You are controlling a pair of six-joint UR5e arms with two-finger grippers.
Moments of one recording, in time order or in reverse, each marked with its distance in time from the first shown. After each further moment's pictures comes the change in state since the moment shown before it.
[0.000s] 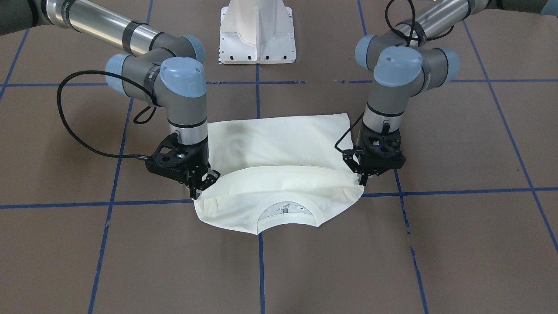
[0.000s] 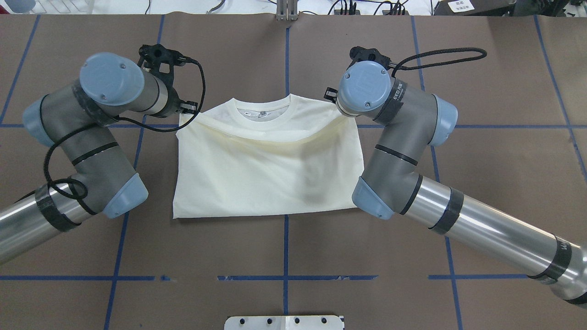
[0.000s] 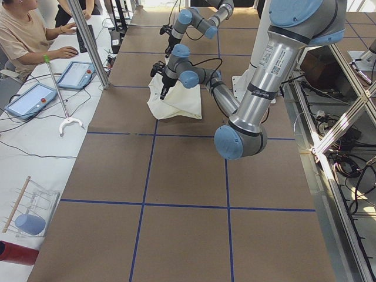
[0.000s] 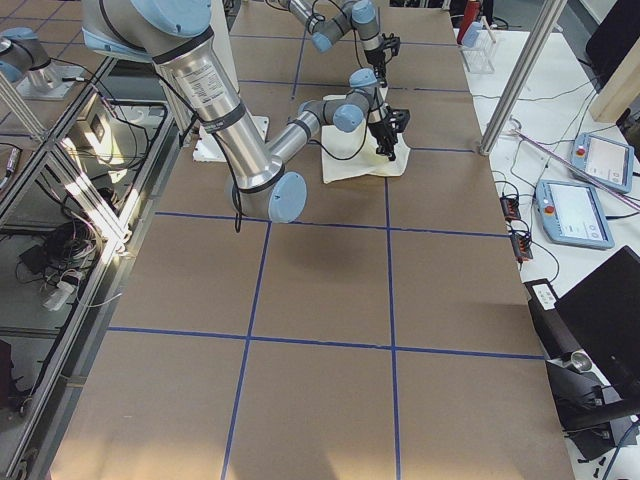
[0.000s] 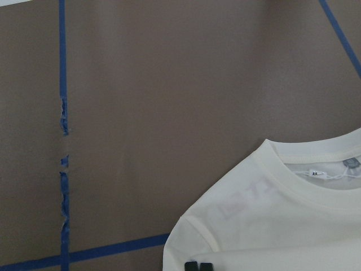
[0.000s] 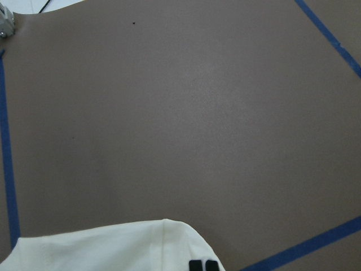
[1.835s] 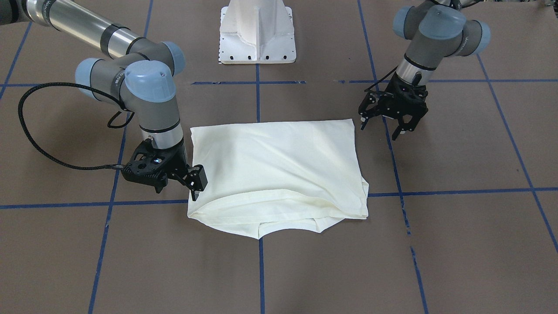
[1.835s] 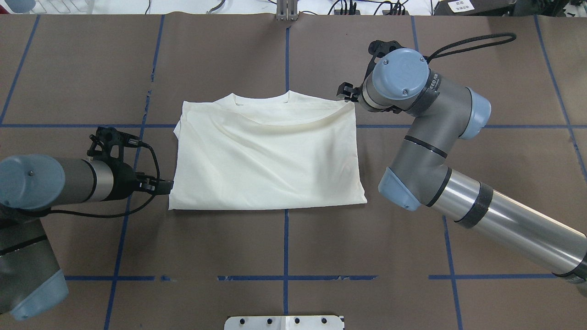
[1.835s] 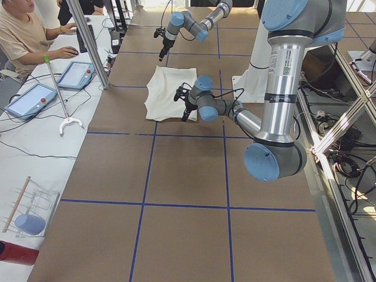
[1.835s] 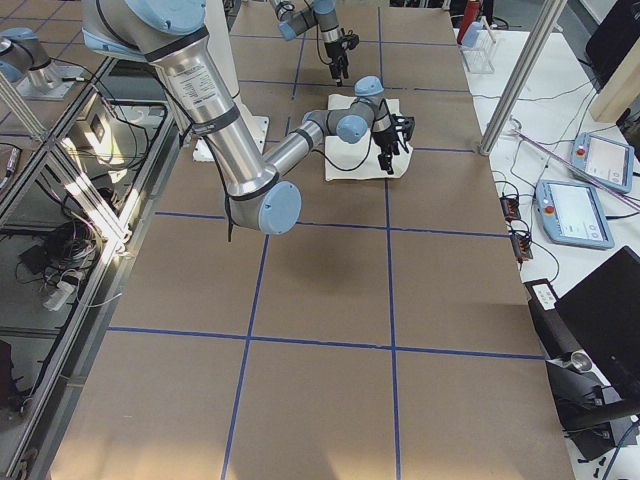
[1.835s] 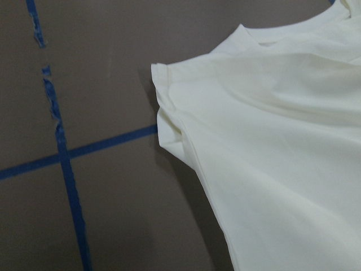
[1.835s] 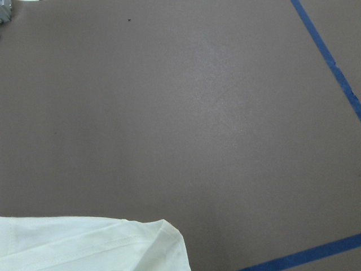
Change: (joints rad) left arm 0.224 0.424 -0.321 -0.290 0.025 -0.133; right arm 0.057 -0.091 0.092 0.036 0.098 -0.141
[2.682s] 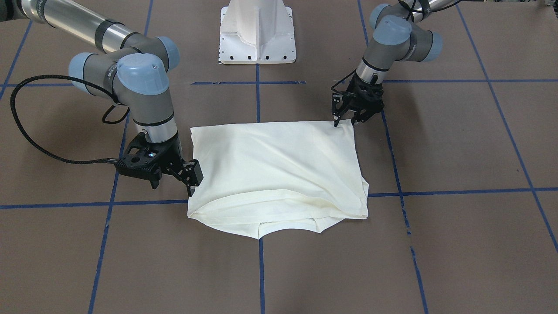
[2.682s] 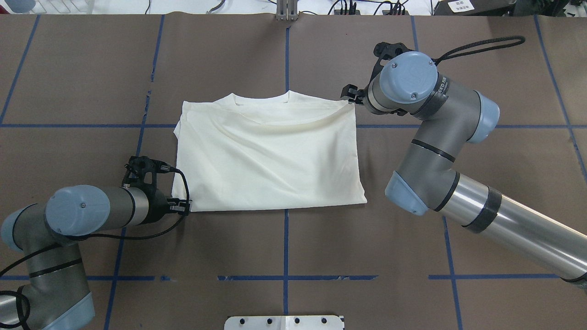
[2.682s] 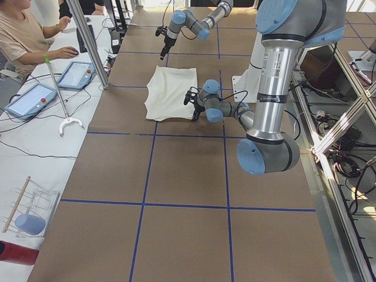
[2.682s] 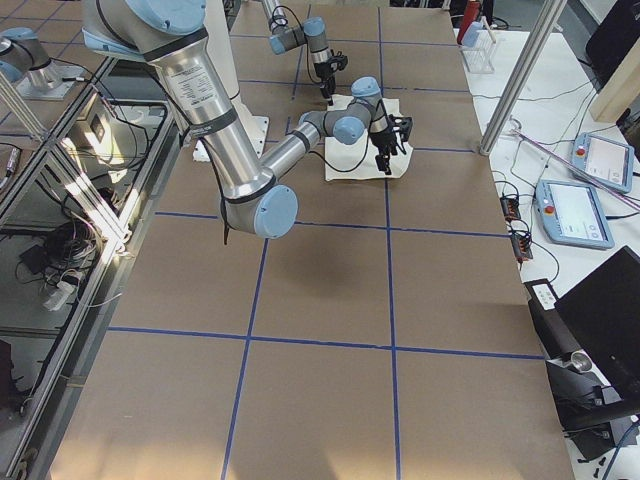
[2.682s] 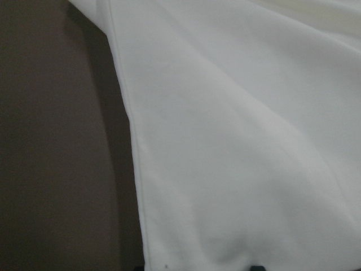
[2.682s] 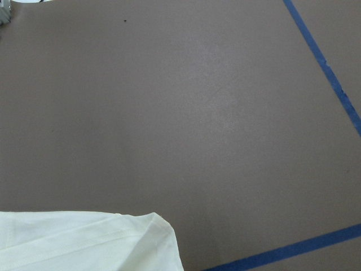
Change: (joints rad) left arm 0.090 -0.059 0.080 -0.017 0.054 -0.094; right arm -0.002 -0.027 0.035 0.000 -0.001 0.004
